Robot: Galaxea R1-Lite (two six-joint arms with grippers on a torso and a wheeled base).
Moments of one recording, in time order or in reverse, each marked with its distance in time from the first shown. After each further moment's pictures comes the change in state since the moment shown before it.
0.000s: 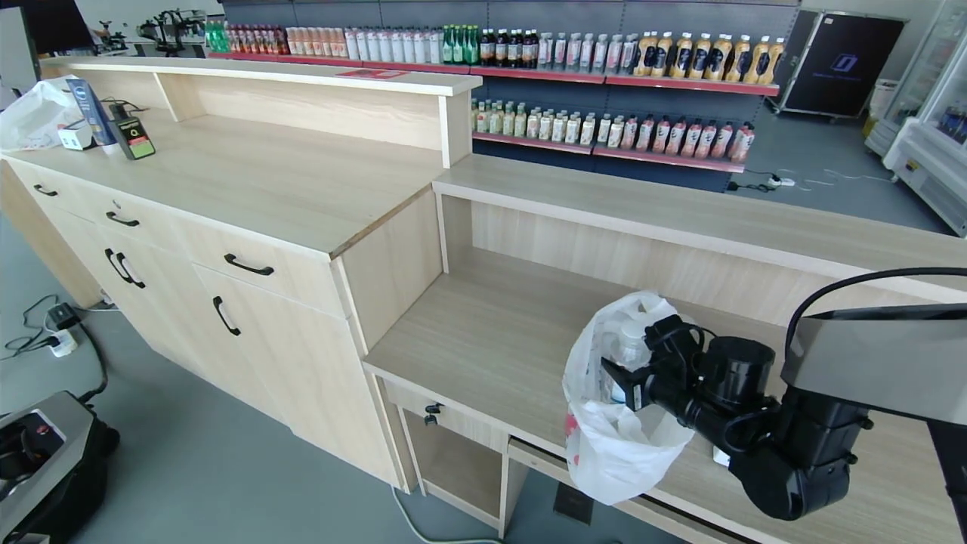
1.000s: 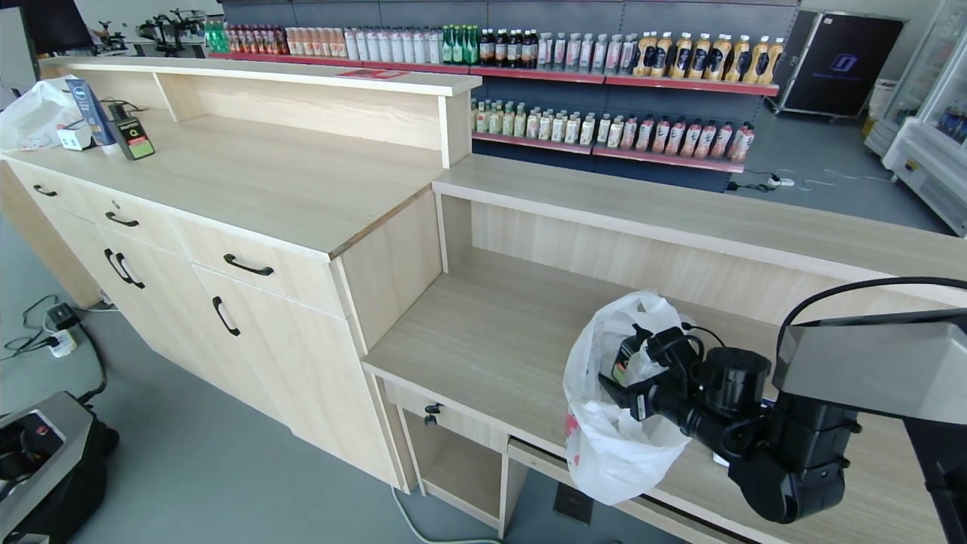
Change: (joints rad) left arm 0.000 0.000 0.000 0.000 0.000 0.000; right arm -0.029 0.059 -0.007 0.000 0.010 0.006
